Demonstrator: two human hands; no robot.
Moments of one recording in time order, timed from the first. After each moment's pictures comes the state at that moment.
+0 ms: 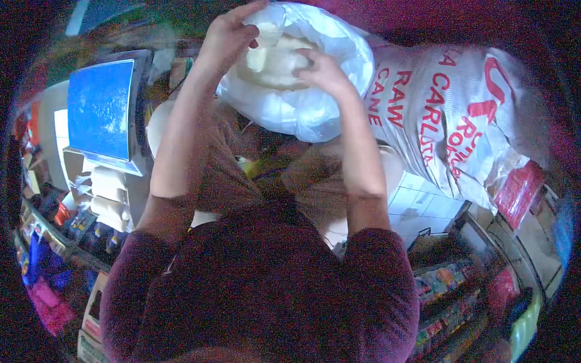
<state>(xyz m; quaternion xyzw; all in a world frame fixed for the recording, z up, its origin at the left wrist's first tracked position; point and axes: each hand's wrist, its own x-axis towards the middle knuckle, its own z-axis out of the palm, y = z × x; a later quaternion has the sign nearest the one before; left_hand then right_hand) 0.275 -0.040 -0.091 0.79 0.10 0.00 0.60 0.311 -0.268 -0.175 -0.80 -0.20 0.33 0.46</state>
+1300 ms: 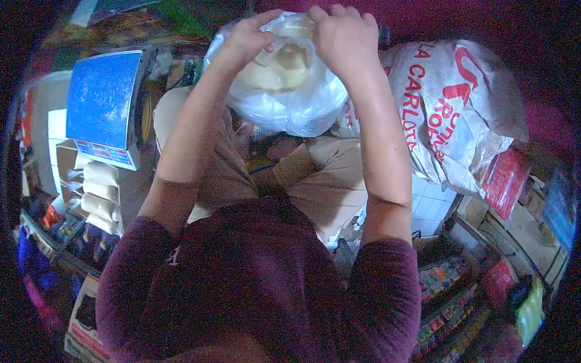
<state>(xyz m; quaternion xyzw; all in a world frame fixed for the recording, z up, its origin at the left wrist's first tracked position) 0.274 -0.061 -0.099 0.80 0.11 -0.06 0.58 0.308 -0.234 0.009 -0.91 -0.38 -0.12 -0.10</state>
